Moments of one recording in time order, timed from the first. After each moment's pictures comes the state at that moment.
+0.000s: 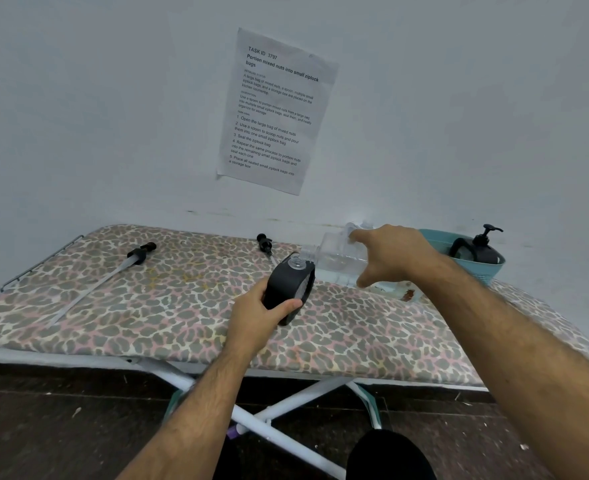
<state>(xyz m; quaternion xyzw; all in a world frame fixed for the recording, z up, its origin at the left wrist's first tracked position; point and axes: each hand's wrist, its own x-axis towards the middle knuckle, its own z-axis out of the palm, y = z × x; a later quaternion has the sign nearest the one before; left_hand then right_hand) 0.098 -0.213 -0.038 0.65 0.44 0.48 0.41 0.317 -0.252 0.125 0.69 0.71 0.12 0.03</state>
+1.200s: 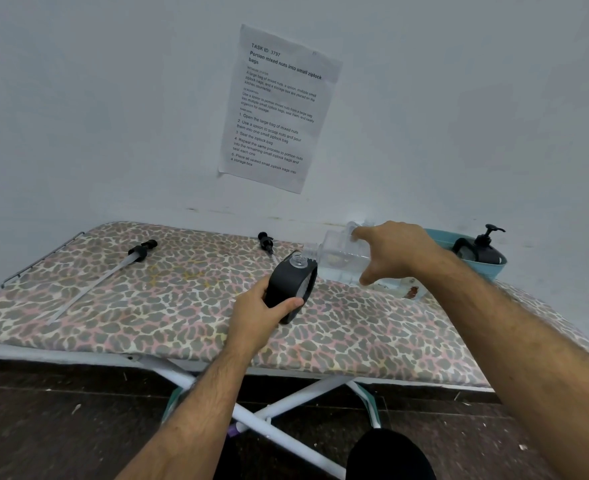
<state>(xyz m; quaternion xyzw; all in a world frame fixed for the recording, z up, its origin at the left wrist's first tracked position) 0.097 -0.212 -0.040 0.64 0.43 0.48 0.42 0.317 -0.251 0.129 0.70 0.71 0.12 0.05</state>
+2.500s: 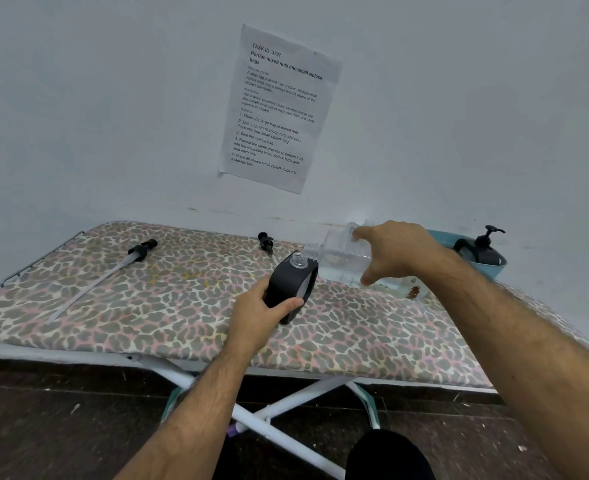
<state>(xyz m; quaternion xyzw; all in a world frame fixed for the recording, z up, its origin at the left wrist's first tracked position) 0.097 -0.210 -0.042 0.65 0.43 0.47 0.41 0.314 -0.252 0.133 0.70 0.71 0.12 0.05</state>
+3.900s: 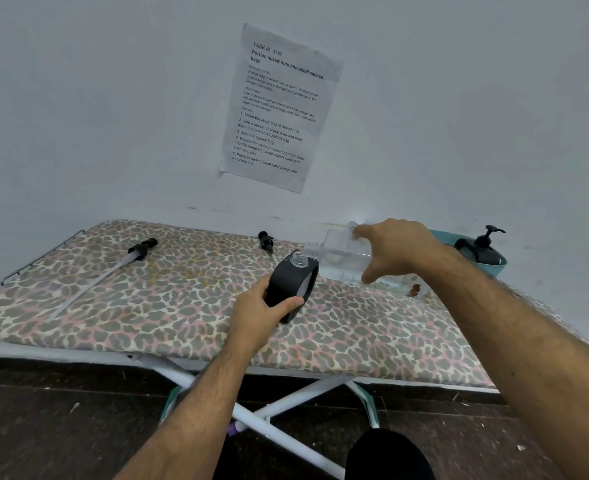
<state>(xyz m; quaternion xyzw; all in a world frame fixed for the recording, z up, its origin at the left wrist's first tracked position) 0.097 -0.210 -0.040 0.65 0.44 0.47 0.40 0.316 -0.247 0.134 0.69 0.71 0.12 0.05</state>
